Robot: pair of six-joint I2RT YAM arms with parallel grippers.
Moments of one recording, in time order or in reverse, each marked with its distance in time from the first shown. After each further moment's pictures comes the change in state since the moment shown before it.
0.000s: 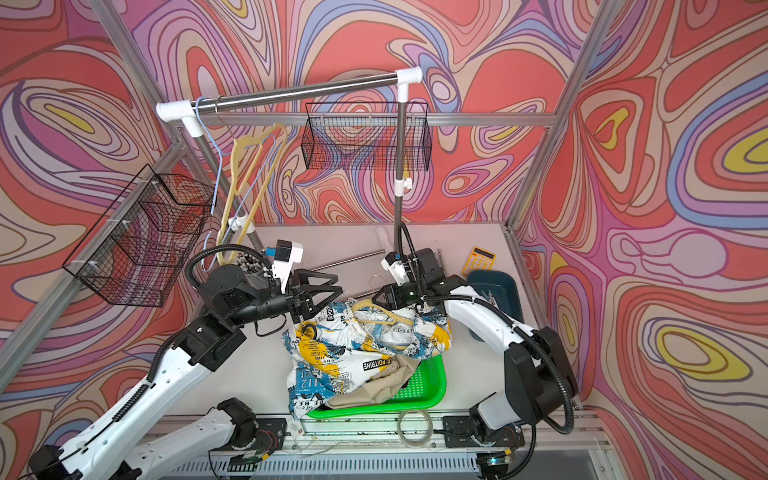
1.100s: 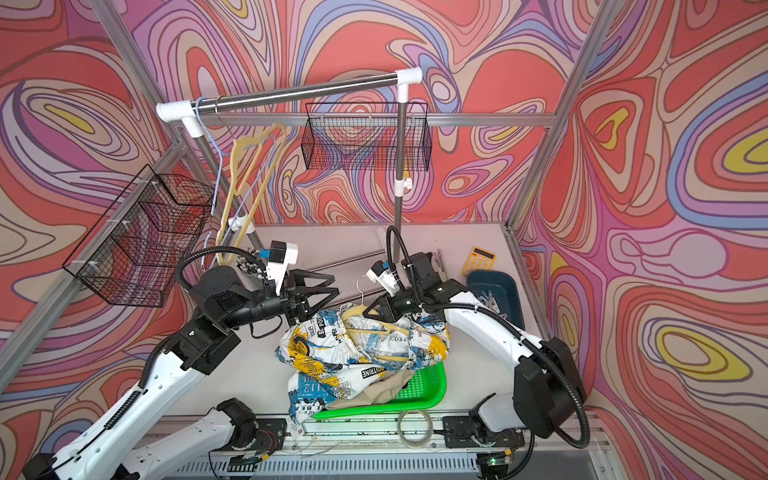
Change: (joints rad) left arm 0.000 -0.025 0.020 -0.038 0.000 0.027; right arm 0.094 -0.072 0.000 -0.072 -0.214 -0.080
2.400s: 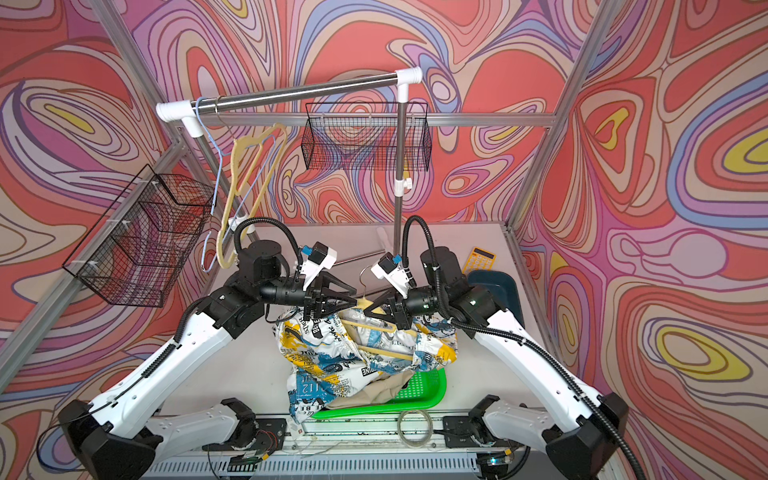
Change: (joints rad) left arm 0.009 0.274 0.179 -0.292 0.308 0.367; right arm 0.031 -0.274 0.091 -0.088 -0.080 -0.048
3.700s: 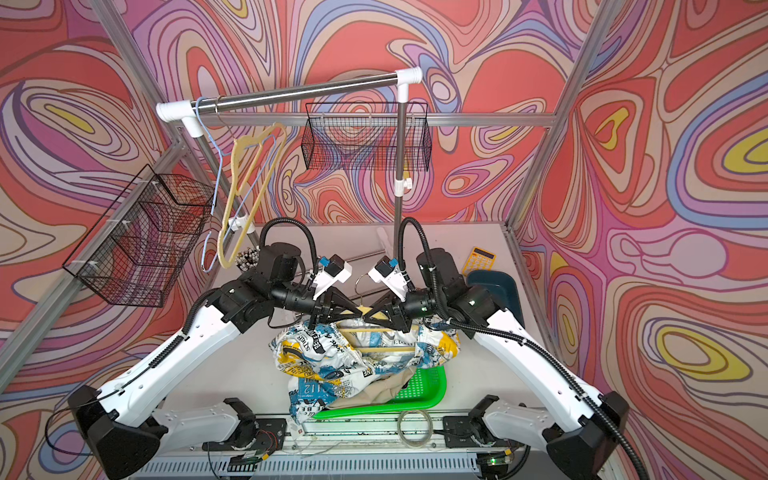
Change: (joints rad) left arm -0.077 0.044 0.072 -0.219 -0.092 0.143; right arm 0.022 -0.005 0.039 -0.103 0.133 -0.008
